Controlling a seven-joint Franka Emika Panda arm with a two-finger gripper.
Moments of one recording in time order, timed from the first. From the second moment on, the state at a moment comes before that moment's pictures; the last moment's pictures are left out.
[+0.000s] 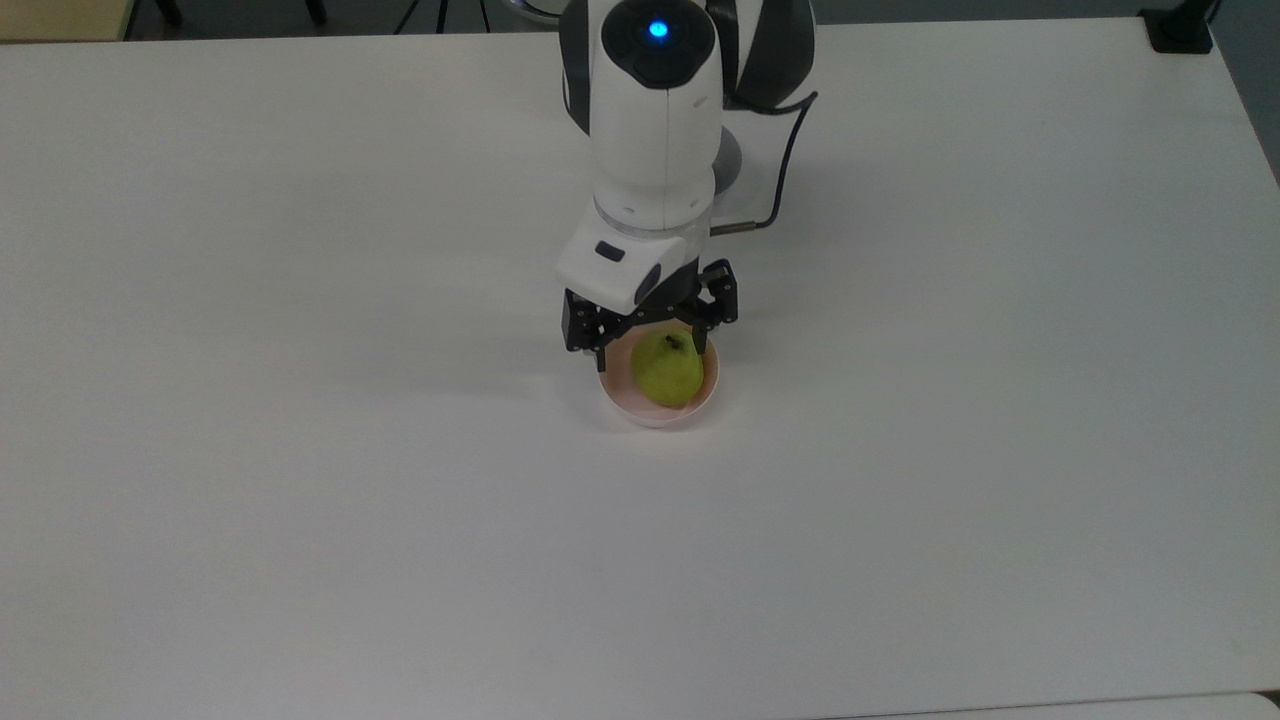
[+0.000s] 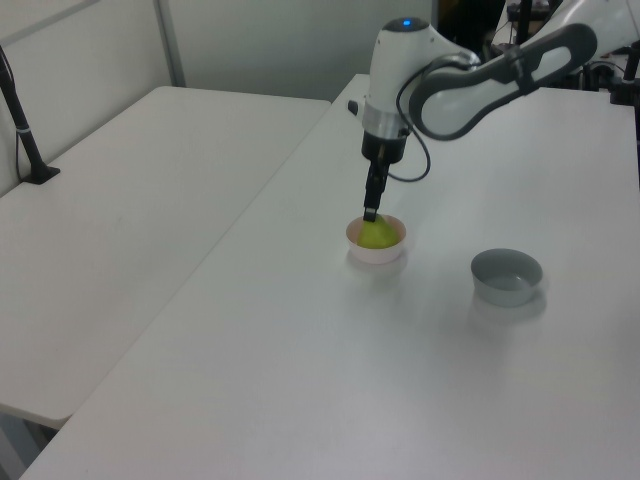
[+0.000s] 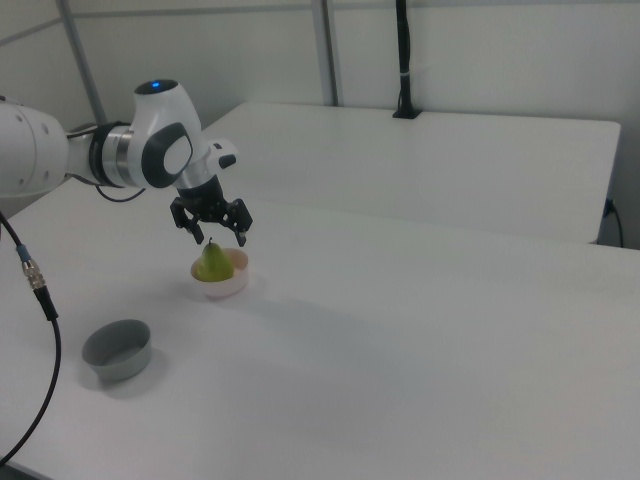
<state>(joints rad) 0.26 0.43 -0.09 -1.63 0.02 2.24 -0.07</state>
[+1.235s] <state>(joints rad) 0.02 -0.01 -0.04 -1.63 0.02 1.62 -0.09</state>
